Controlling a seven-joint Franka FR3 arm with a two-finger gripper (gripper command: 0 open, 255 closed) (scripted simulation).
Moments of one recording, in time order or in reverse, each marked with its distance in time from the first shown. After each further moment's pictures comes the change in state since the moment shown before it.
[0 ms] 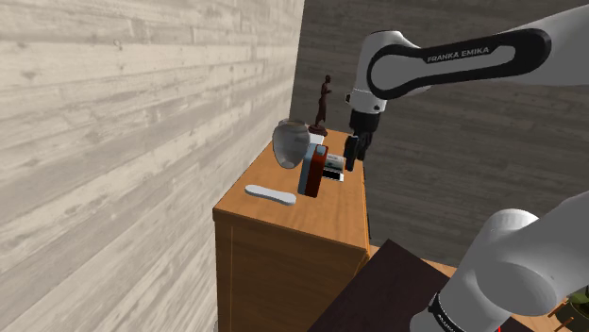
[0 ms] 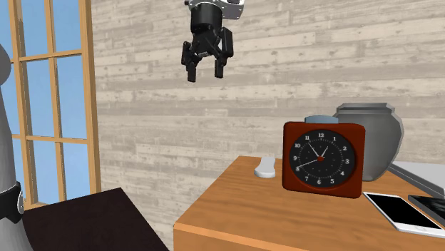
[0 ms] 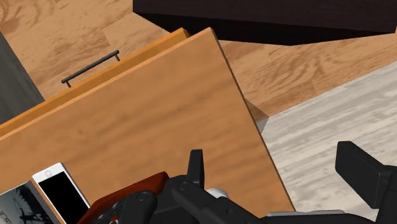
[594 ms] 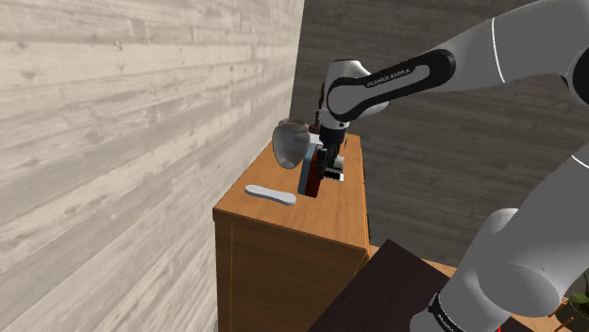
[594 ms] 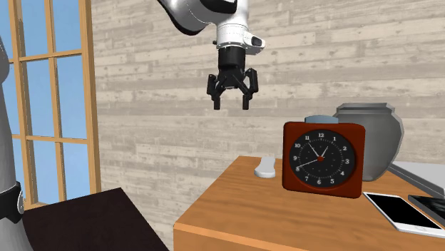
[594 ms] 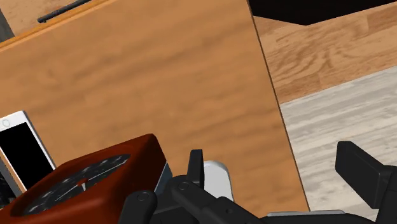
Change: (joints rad) arm 0.032 0.321 -0.021 0.106 0.022 0.236 -0.101
